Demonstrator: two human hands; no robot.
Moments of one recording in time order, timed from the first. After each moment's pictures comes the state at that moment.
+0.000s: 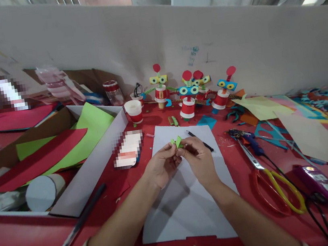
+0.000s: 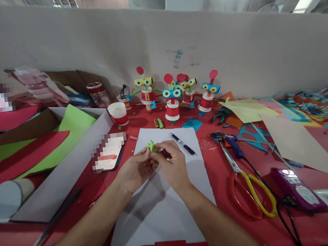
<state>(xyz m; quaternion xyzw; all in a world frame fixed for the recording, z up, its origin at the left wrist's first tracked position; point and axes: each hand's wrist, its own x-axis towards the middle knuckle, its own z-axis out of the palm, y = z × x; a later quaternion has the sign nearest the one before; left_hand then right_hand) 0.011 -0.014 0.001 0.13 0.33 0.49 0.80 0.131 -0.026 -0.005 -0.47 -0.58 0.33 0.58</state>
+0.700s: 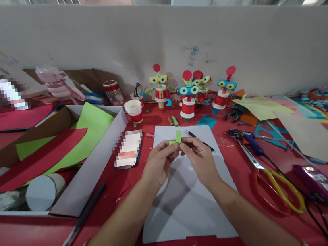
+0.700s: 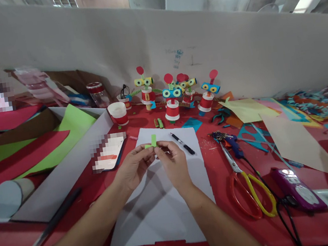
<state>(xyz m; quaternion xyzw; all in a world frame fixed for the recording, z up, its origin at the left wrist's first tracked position) 0.009 -0.011 -0.005 0.26 0.34 0.55 0.72 0.132 -0.025 -0.010 -0.45 -0.51 0.43 0.59</state>
